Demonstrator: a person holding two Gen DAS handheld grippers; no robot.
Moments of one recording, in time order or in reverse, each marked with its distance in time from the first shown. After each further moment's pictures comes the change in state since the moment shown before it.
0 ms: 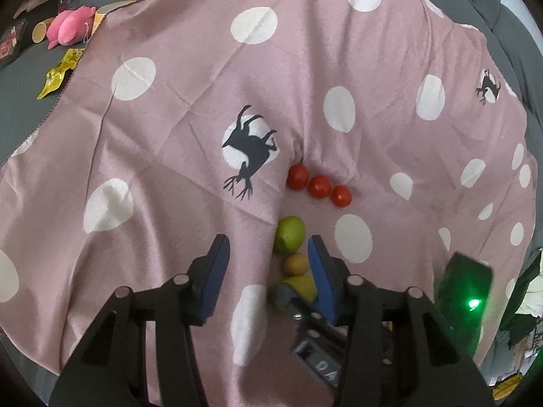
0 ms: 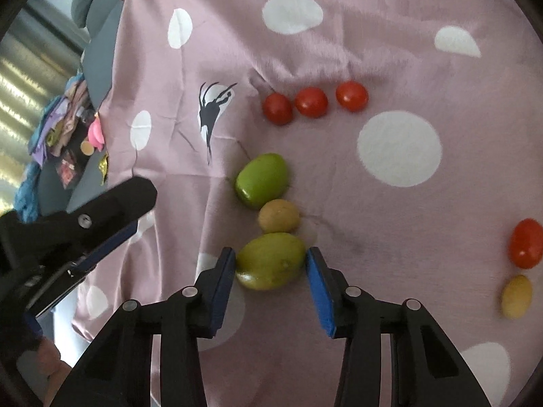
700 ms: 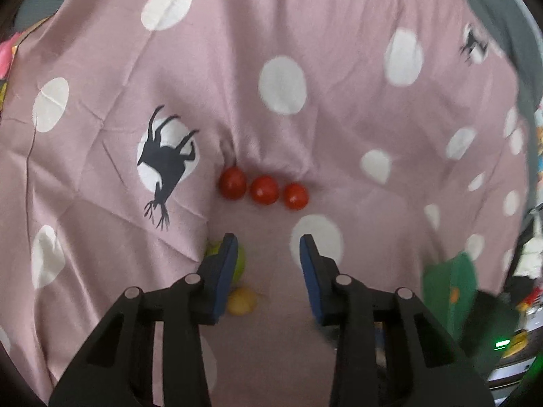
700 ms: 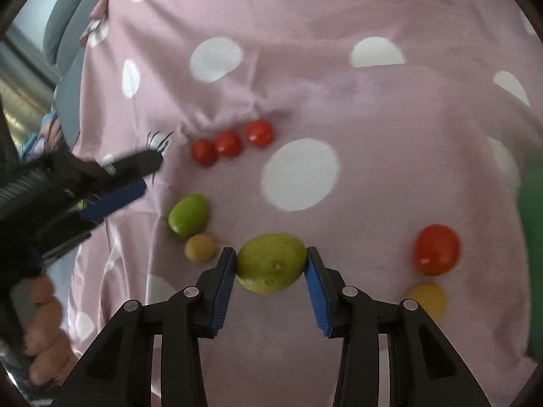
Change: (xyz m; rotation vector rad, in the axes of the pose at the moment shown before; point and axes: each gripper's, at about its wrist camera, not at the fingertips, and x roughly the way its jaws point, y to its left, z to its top) left arm 0.057 -0.051 0.022 0.161 0.133 -0.051; right arm -0.042 -0.054 0.001 0.104 -0.101 -0.108
